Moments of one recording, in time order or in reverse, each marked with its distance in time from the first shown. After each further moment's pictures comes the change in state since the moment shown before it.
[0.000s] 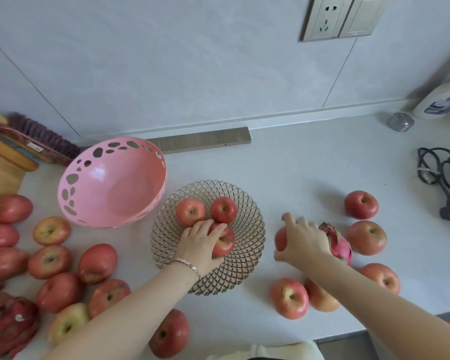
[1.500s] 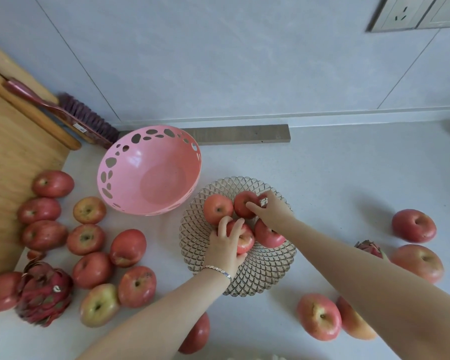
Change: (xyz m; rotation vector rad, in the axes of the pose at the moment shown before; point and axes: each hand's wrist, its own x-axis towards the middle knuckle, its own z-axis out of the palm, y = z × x) left_hand -0.002 0.001 0.022 -0.333 0.118 -0.282; right_hand 0.099 -0.098 0.018 0.623 -0.103 -0.084
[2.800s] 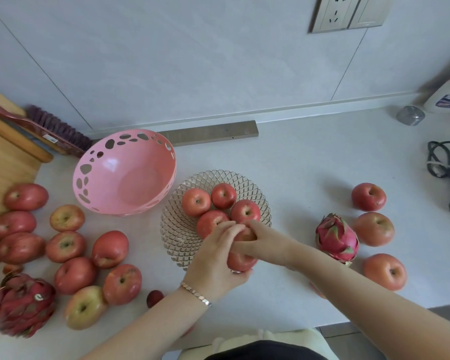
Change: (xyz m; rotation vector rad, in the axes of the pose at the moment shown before) left_hand -0.069 0.035 -0.038 -0.342 0.124 0.355; right_hand -0.143 -0.003 -0.031 0.194 -0.358 -0.050
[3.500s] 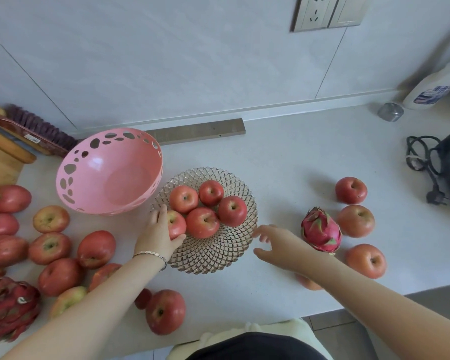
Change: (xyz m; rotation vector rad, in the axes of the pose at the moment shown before) left_hand 0.024 -0.074 -0.034 0.362 -0.106 -0.554; right_hand -0.006 0.066 -0.021 -0.486 0.175 -0.060
